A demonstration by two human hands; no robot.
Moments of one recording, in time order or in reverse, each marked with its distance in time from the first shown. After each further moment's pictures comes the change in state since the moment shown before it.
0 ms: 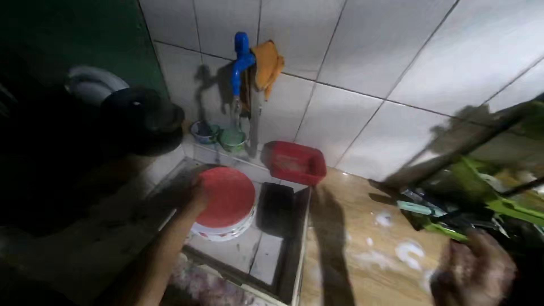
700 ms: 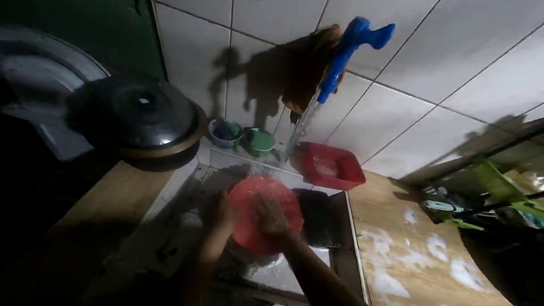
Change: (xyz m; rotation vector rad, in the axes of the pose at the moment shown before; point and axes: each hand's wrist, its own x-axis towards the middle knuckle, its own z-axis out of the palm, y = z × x) left_hand 0.040 -0.046 -0.051 -0.008 -0.266 -0.068; right_hand 0.028 -0.174 0.415 -0.140 -0.807 0.044
